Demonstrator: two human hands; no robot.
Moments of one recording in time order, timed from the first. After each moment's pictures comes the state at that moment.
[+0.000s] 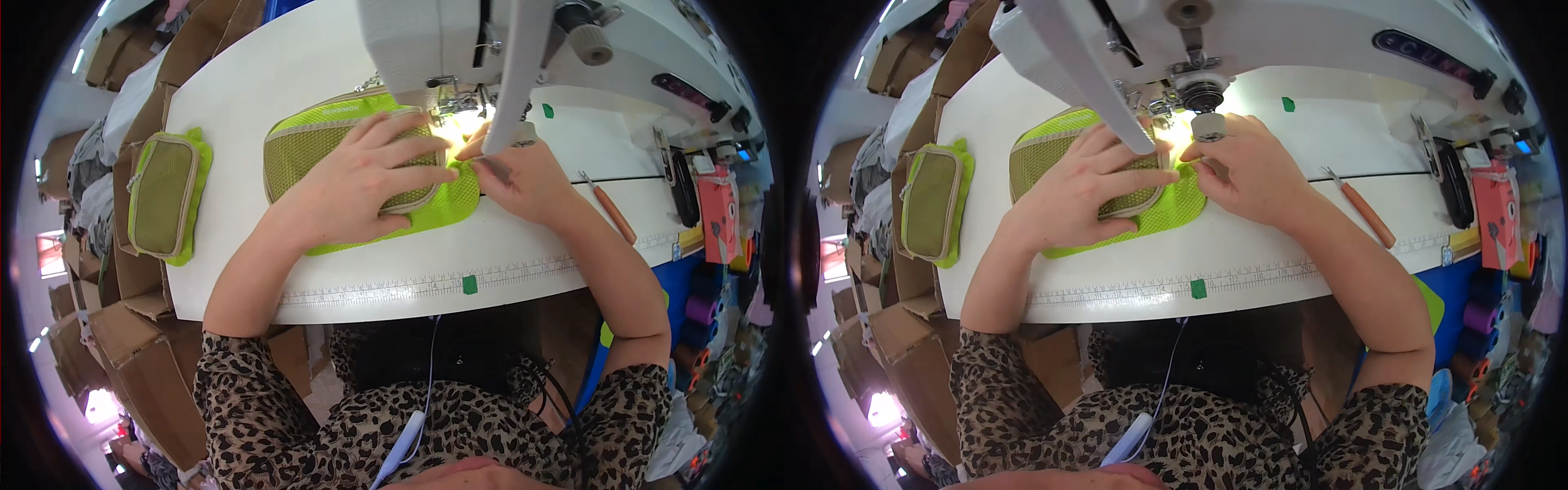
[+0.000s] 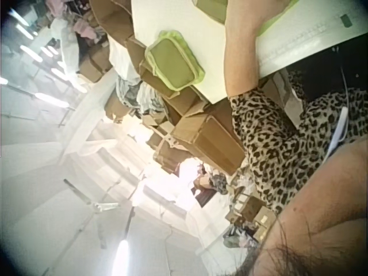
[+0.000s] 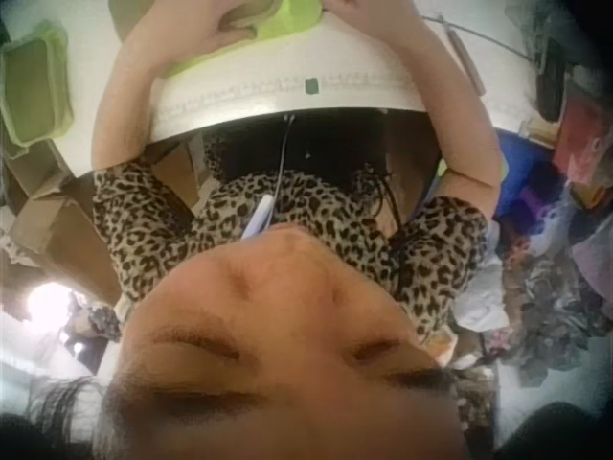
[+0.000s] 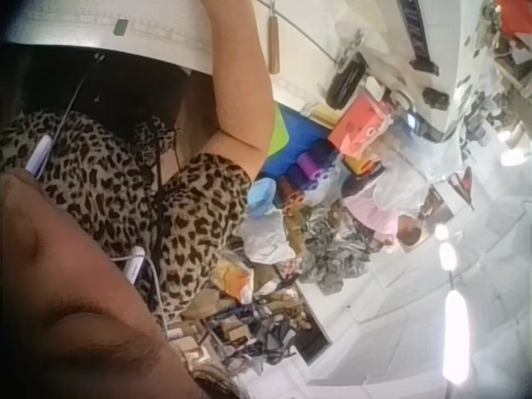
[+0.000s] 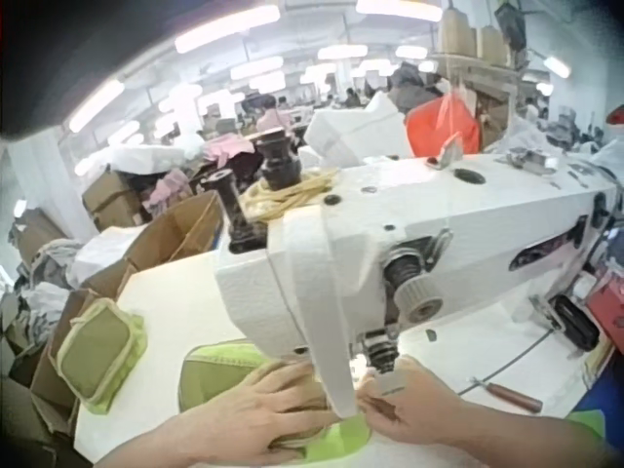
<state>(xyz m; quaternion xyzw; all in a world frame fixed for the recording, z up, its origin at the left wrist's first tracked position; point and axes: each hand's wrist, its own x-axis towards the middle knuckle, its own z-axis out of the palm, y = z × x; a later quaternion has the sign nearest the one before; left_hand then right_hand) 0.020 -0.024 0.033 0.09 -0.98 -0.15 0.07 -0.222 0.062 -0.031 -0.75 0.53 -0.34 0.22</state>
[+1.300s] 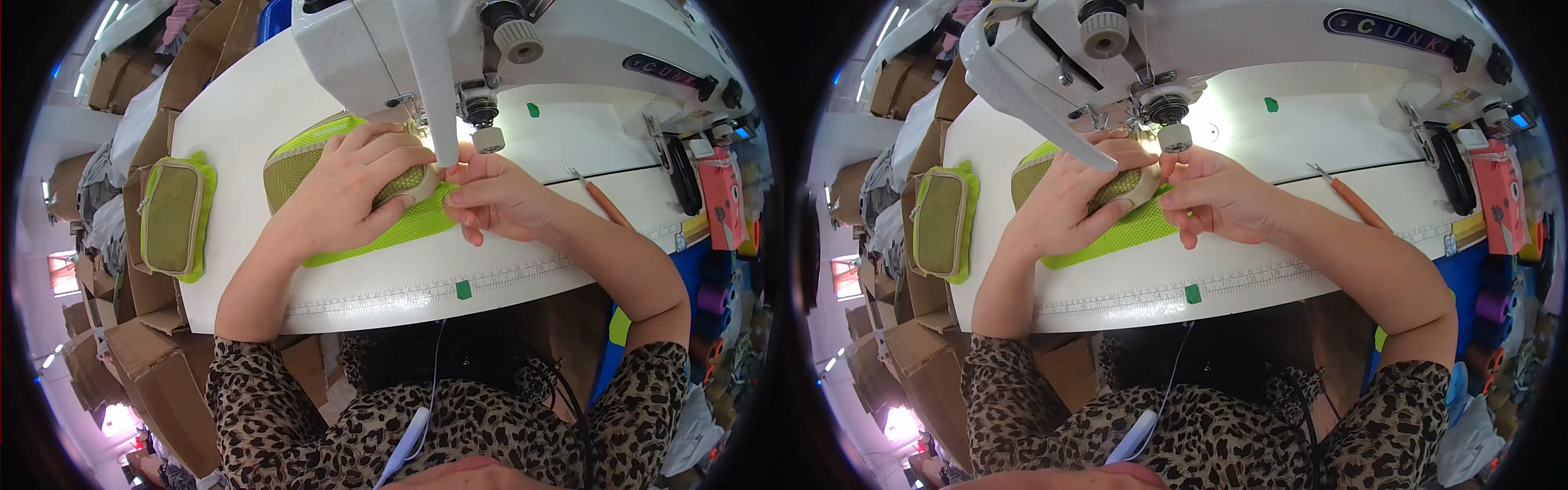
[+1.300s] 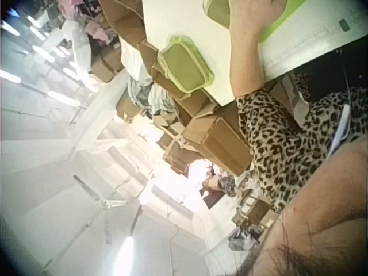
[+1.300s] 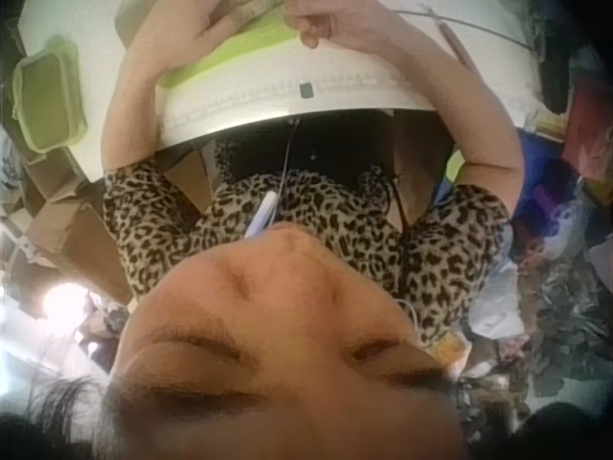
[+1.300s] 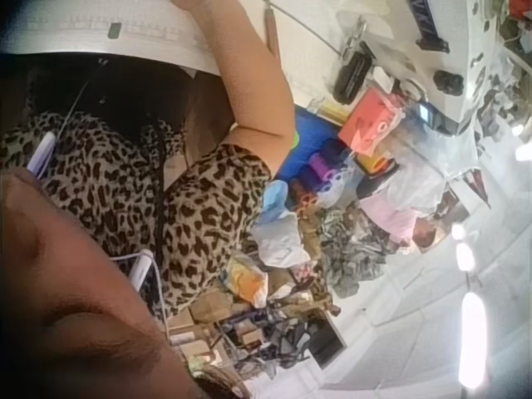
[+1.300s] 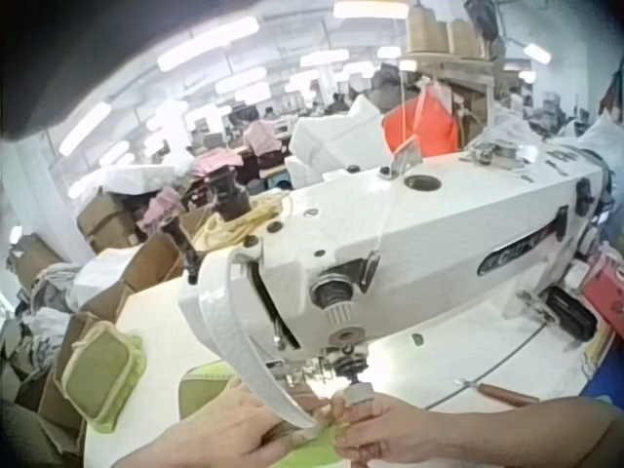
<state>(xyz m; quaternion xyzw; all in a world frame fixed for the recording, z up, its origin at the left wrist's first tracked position) 0.013 -0.026 0.039 0.15 -0.96 -0.19 0.10 -0.210 0.065 -0.022 -0.20 0.24 -0.41 0.86</state>
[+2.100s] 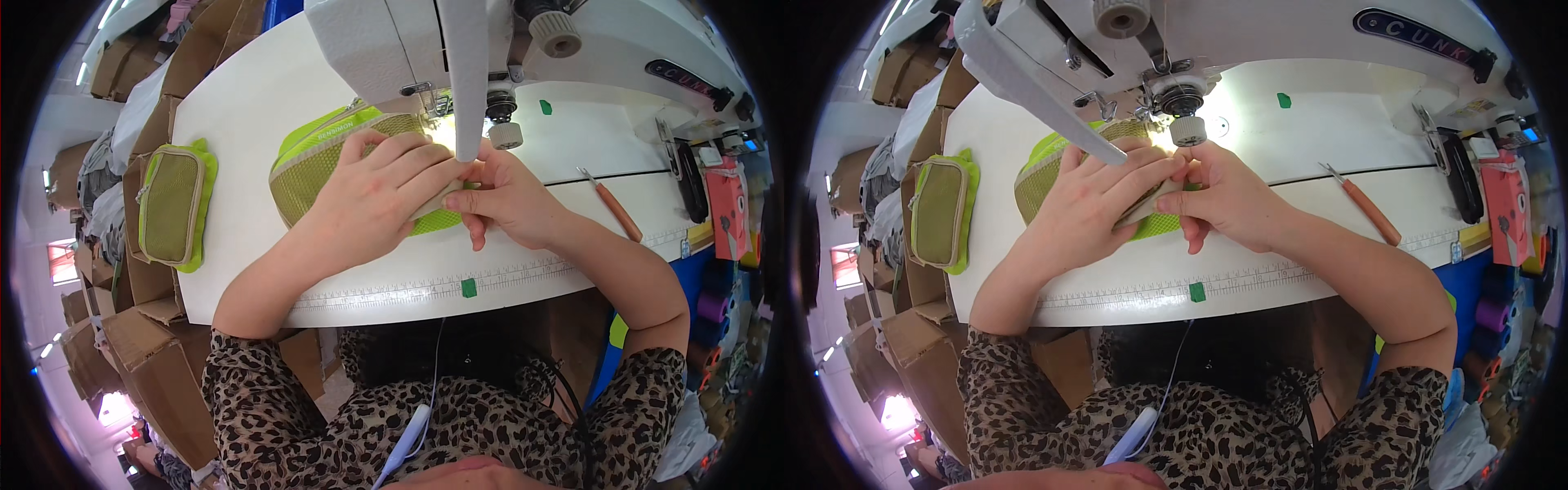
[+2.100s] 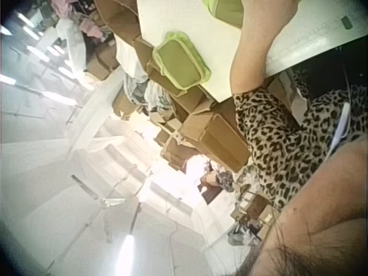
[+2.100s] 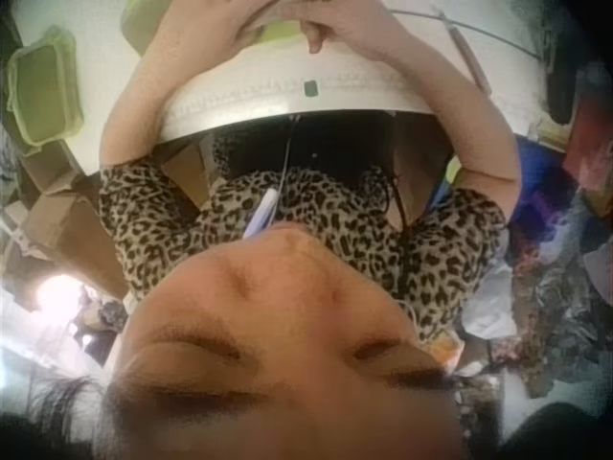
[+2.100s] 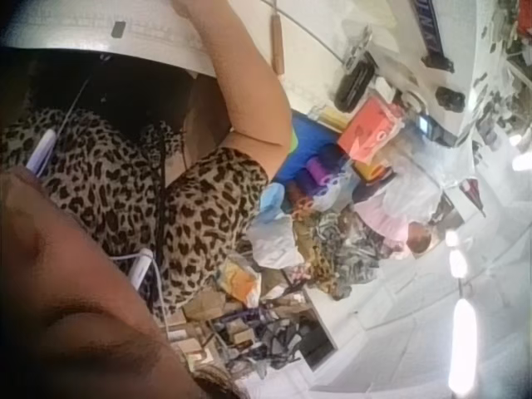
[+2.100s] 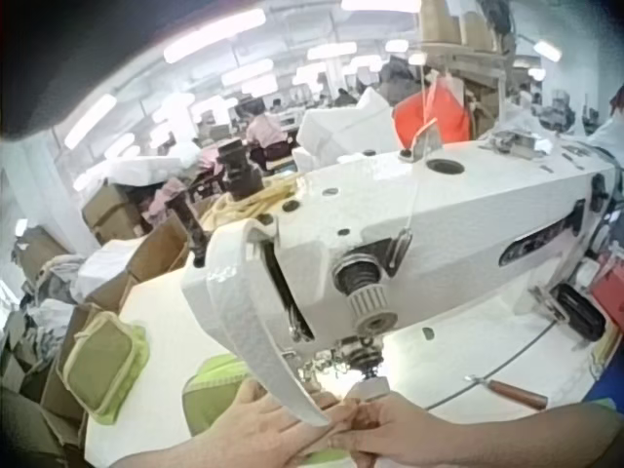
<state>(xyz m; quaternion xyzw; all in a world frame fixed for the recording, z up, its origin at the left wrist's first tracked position) 0.007 0.000 0.036 0.15 -0.98 -0.08 0.12 -0.195 0.073 -0.006 -0.33 0.42 -0.38 0.75</state>
